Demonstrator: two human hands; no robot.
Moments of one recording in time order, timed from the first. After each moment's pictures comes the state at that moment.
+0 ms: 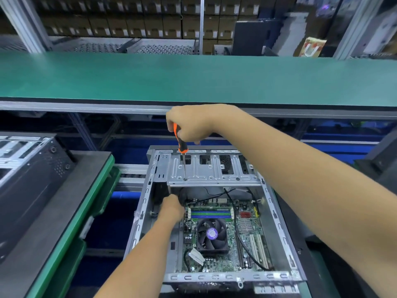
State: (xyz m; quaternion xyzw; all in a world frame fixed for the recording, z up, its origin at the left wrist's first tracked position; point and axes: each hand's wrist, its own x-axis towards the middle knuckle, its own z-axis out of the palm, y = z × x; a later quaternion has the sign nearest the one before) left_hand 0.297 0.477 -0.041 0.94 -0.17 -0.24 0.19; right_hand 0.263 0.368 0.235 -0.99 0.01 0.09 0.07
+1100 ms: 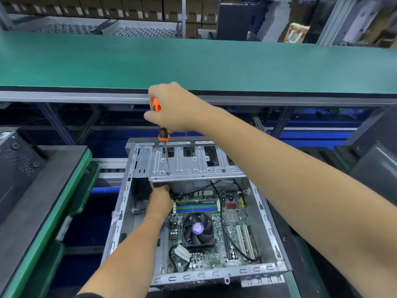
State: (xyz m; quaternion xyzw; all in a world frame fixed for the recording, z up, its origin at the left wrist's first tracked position) left_hand 0.299 0.463 -0.060 0.93 -0.27 -0.14 0.21; right_hand 0.264 0.363 0.218 -0.98 0.05 -0.11 0.16
